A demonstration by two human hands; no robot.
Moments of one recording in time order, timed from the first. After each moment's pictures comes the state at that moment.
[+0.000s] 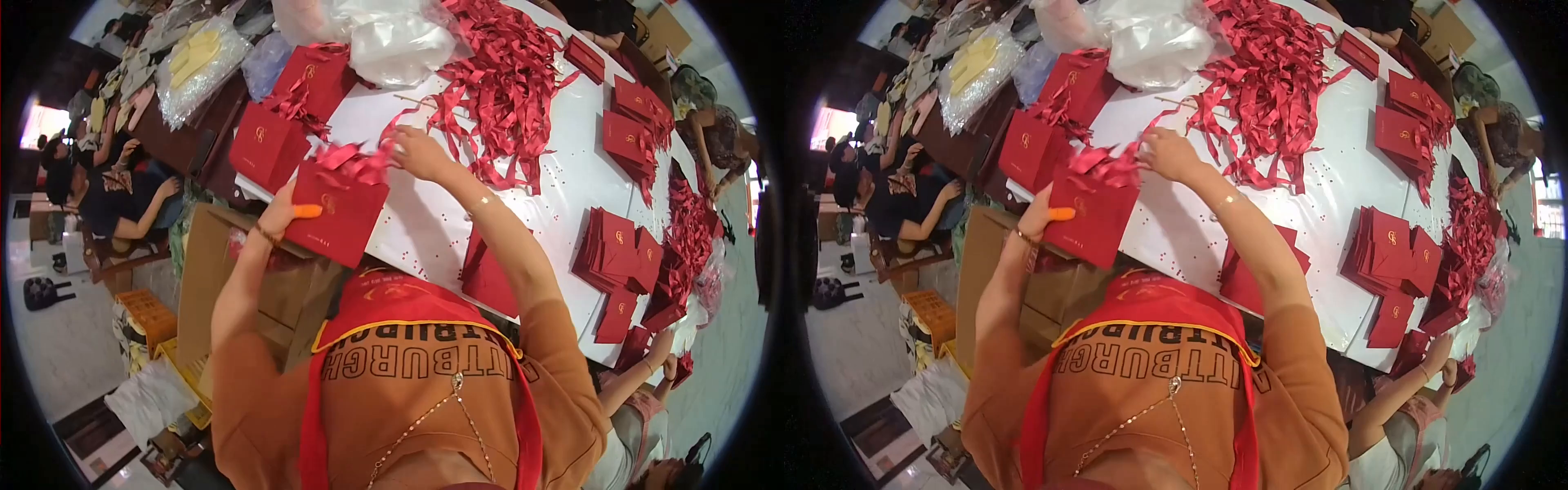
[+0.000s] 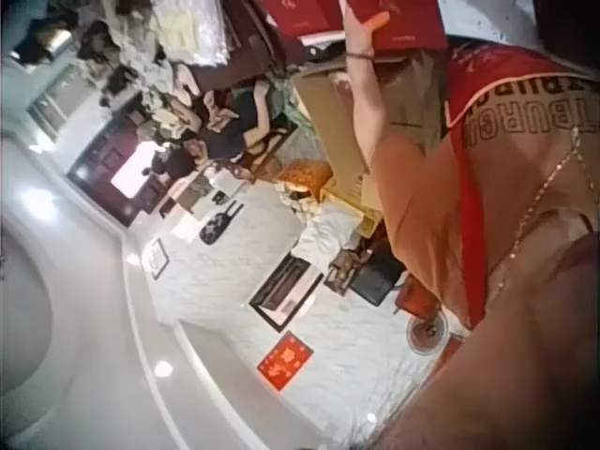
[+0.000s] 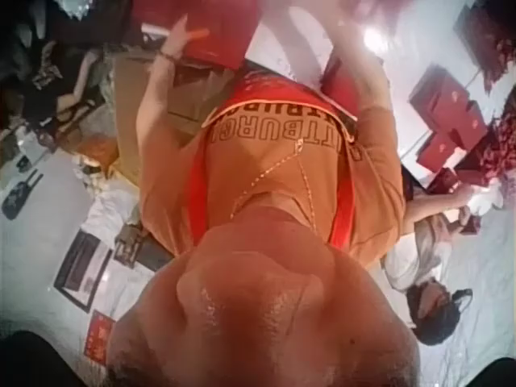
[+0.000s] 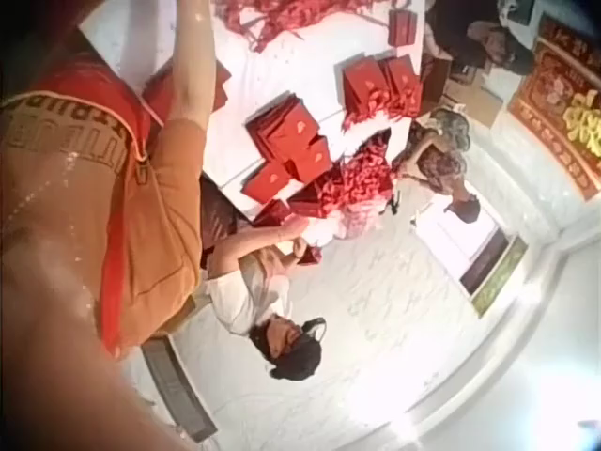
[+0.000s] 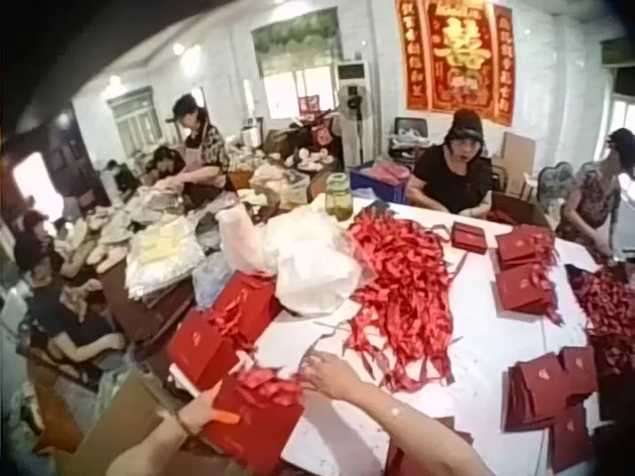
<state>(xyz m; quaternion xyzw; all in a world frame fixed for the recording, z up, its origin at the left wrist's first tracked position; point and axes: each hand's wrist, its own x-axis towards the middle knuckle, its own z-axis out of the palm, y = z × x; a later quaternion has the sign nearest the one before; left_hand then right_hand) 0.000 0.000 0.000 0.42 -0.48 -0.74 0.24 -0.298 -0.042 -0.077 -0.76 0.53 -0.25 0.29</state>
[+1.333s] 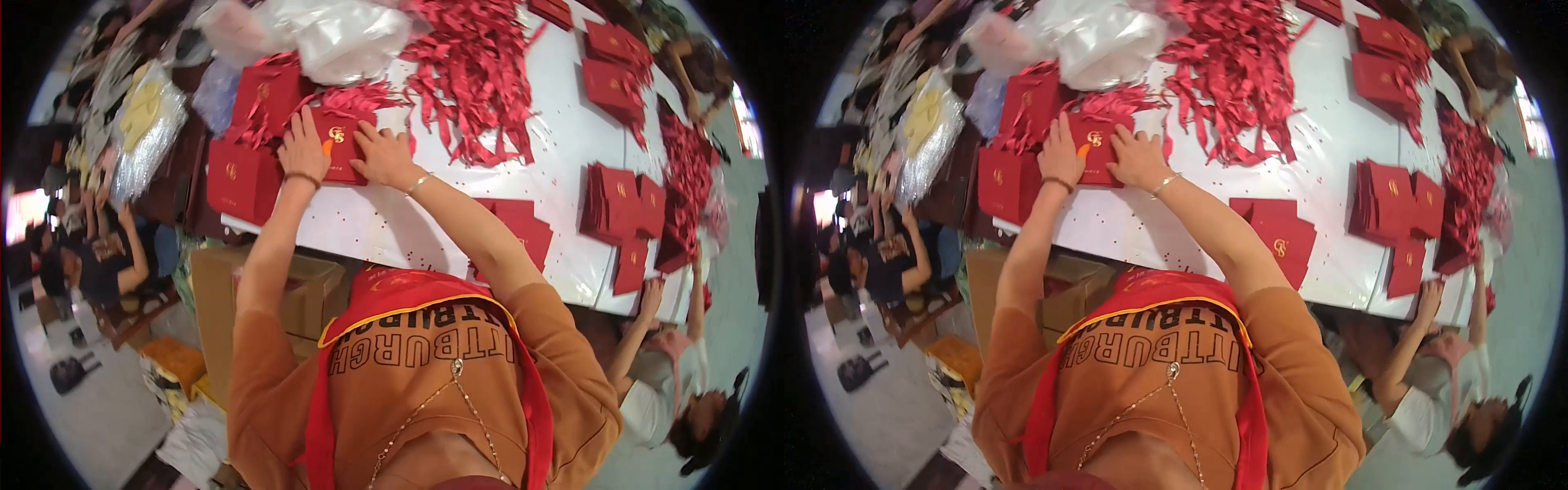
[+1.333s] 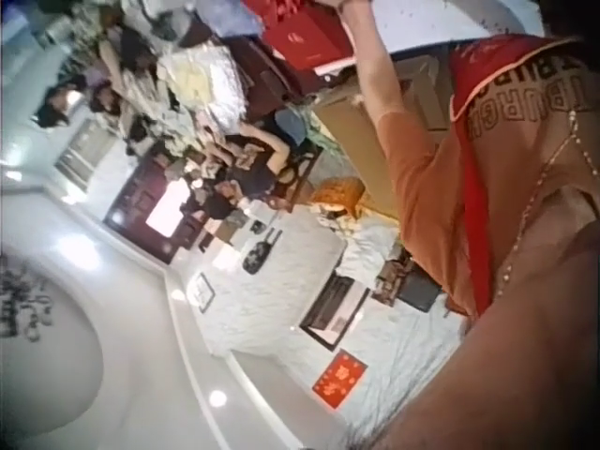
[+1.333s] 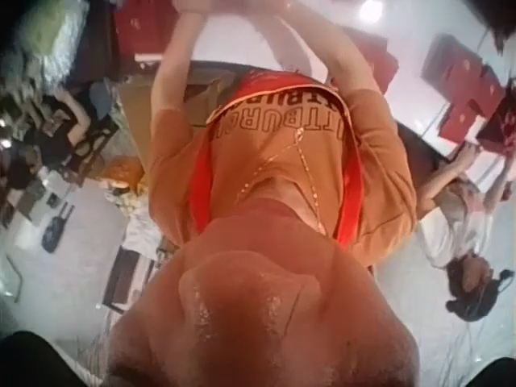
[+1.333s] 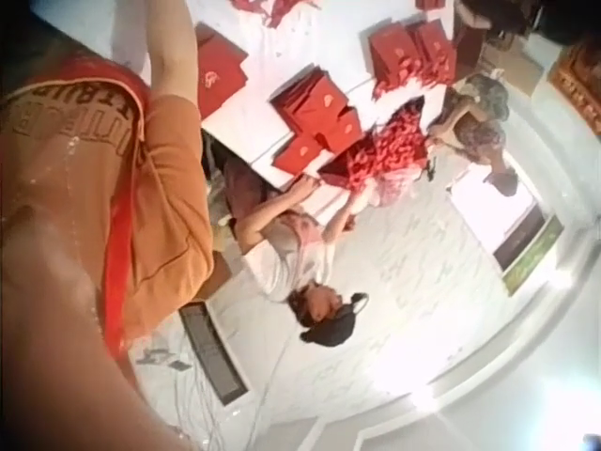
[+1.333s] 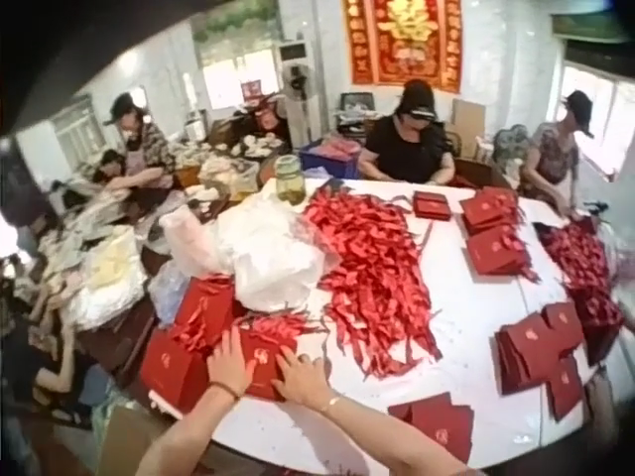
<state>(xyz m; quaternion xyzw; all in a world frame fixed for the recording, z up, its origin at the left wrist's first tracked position) -0.109 -0.107 -0.048 0.59 -0.80 -0.10 0.01 -0.257 -0.032 -0.065 -0.70 0.69 -0.10 0.17</state>
